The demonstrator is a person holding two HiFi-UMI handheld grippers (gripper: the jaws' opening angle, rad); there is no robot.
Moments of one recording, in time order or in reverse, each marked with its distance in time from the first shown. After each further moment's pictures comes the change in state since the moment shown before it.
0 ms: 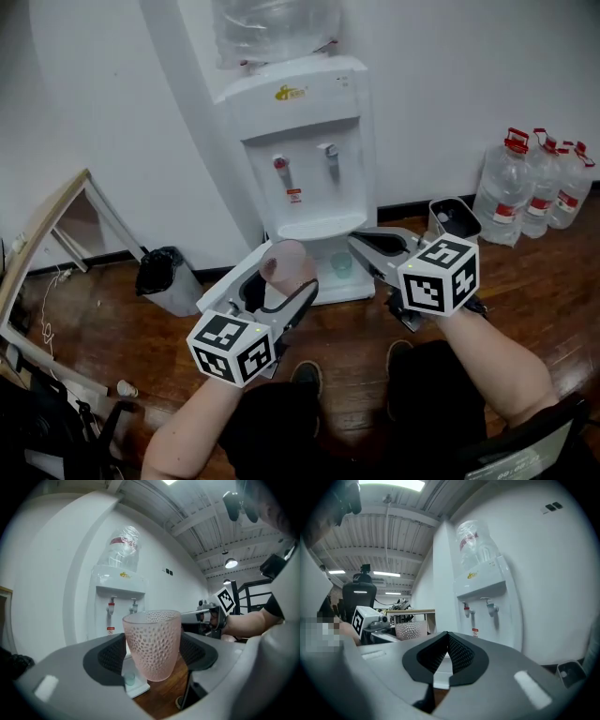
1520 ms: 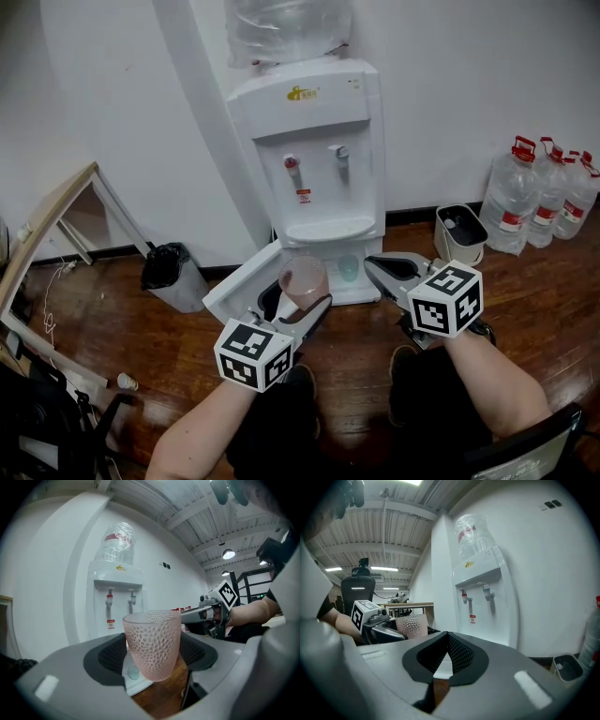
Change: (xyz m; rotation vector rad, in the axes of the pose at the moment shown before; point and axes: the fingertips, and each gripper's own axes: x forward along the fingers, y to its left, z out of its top) left arm 0.005 -0.012 -0.037 0.073 0.055 0.020; right arm -0.016 -0.001 -0.049 0.001 0.075 -0.024
